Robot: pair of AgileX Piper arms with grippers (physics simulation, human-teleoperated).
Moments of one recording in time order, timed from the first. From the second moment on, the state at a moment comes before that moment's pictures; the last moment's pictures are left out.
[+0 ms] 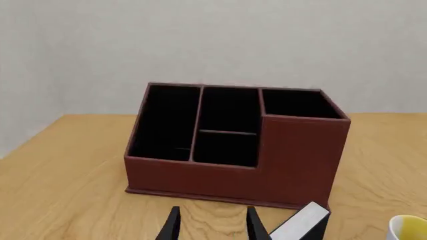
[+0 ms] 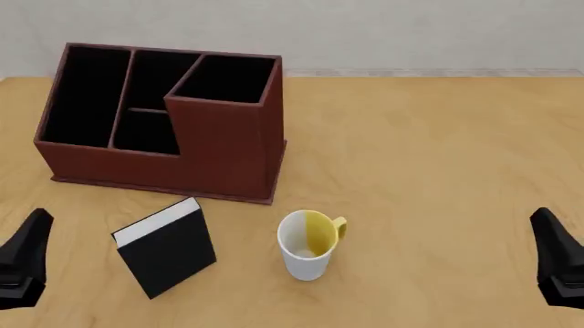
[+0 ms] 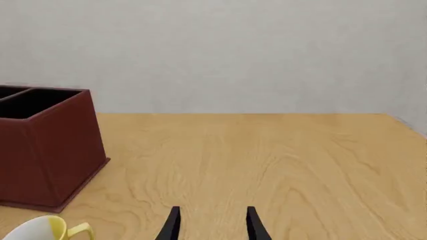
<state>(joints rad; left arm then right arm) -0.01 0.00 0.00 0.00 0.00 0.01 0.02 0.00 -0.01 0.00</state>
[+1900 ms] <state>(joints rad) -0.31 0.55 -0.22 0.25 0.28 0.08 0.00 -0.06 0.03 0.06</state>
